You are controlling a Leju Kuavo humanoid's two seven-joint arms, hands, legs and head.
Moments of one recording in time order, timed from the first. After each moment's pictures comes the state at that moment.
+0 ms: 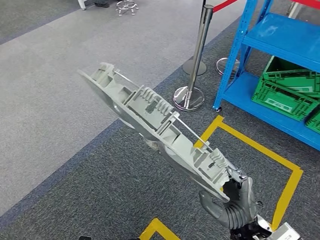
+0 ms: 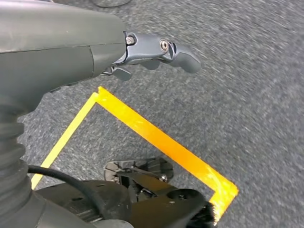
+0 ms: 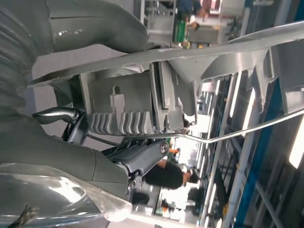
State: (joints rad) left arm -0.10 -0.07 -1.41 -0.06 1.39 0.44 -0.57; right arm 0.28 -0.12 0.38 -1.95 0.07 0.00 -0.52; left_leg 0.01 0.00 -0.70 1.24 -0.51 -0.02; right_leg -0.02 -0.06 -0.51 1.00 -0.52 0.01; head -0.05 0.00
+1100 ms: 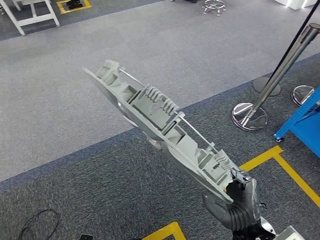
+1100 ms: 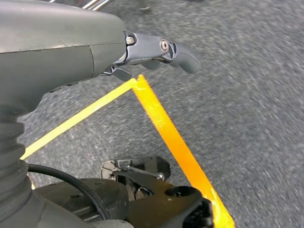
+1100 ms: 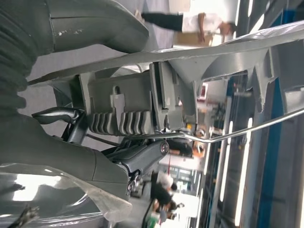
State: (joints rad) left arm -0.10 -0.07 -1.44 -0.07 1.40 0.43 -0.57; right arm 0.28 -0.13 0.38 -1.96 0.07 -0.01 -0.52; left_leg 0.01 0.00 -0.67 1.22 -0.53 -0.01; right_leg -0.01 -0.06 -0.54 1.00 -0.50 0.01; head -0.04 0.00
